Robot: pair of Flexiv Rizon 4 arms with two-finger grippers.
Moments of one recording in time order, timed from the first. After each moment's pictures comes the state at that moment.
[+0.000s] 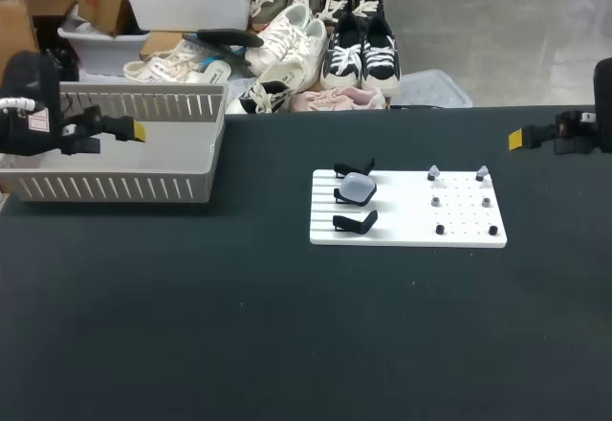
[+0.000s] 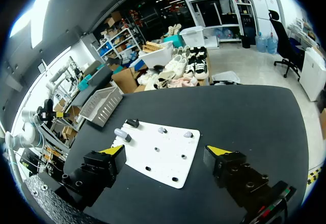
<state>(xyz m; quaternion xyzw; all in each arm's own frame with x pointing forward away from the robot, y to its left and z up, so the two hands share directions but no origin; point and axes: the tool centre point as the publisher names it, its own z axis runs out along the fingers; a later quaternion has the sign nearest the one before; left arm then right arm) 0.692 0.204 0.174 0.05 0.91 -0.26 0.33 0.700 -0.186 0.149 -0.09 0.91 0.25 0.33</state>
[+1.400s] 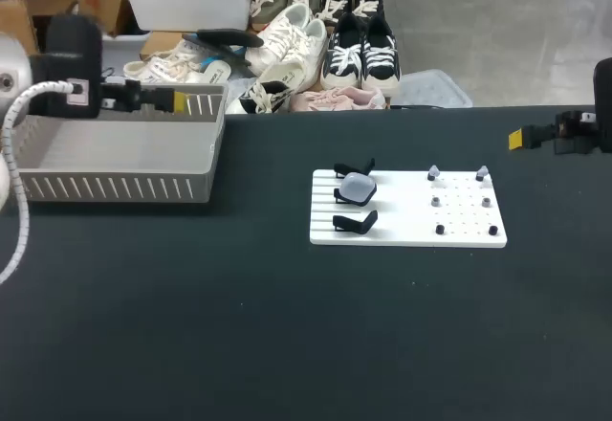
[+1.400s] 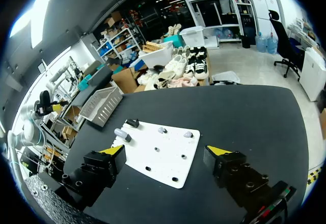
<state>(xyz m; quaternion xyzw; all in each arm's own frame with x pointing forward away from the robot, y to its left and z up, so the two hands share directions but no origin) 0.723 0.140 0.215 0.21 0.86 -0.25 0.41 0.700 -0.186 0.149 -0.09 0.91 0.25 0.33</state>
